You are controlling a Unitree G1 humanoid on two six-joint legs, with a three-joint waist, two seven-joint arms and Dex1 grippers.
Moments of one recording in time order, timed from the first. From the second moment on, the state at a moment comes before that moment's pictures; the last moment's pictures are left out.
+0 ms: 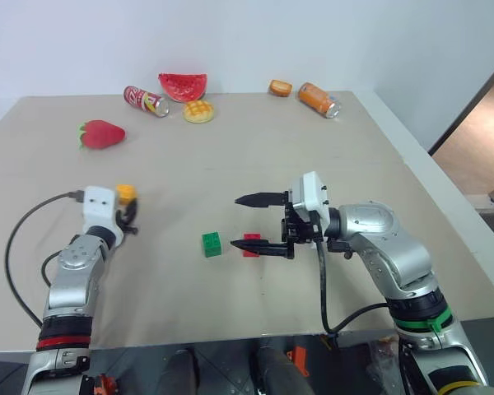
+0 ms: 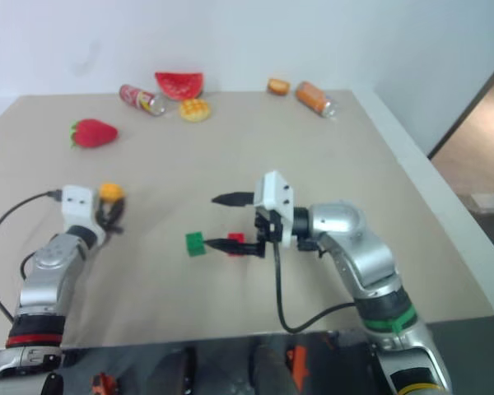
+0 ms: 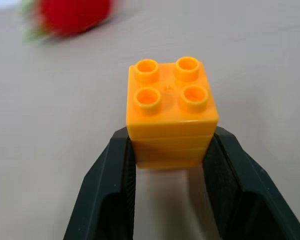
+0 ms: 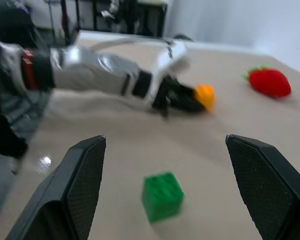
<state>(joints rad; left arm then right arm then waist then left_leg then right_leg) -0.33 0.43 0.18 0.20 -0.19 0.14 -0.41 -0.55 -0.50 0.16 -0.29 0.47 0.41 1.07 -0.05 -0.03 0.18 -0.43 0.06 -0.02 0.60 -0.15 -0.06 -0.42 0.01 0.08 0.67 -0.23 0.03</state>
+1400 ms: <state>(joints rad) -0.43 0.71 0.01 0.54 -0.33 -0.19 -1.51 -0.45 -0.54 0.11 -0.38 0.59 0.52 0.96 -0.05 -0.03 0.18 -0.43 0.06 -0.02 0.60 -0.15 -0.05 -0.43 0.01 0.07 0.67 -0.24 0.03</state>
